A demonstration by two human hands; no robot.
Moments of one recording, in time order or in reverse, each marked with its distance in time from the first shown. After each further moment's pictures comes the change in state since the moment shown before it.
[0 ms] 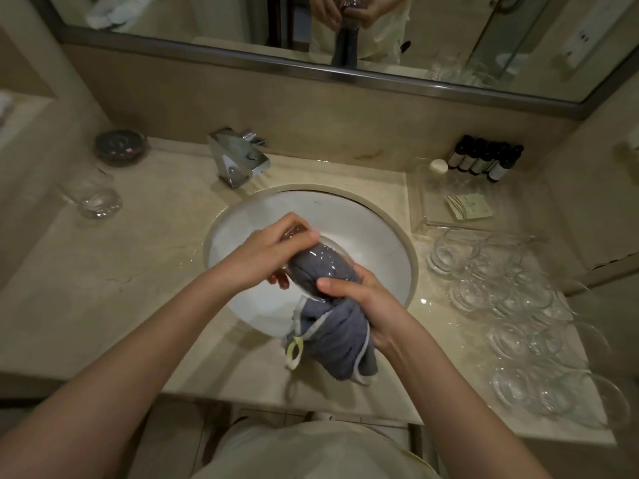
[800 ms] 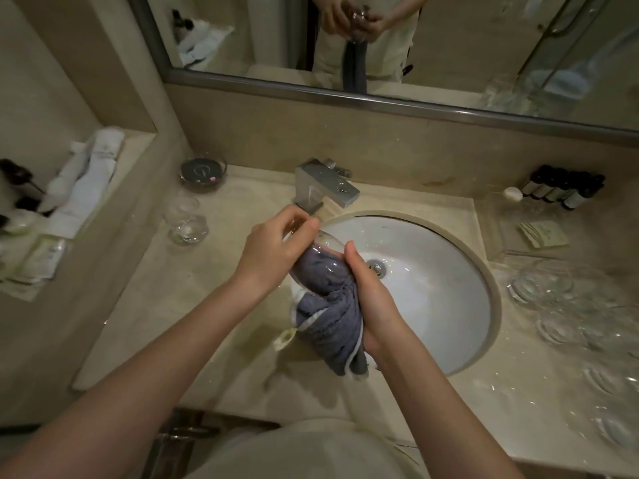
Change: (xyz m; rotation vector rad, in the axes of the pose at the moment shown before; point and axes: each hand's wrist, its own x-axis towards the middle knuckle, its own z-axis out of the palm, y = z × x) left_hand -0.015 -0.046 -0.143 0.078 0.410 0.271; right_hand 0.093 0.032 0.155 0.134 0.126 0.020
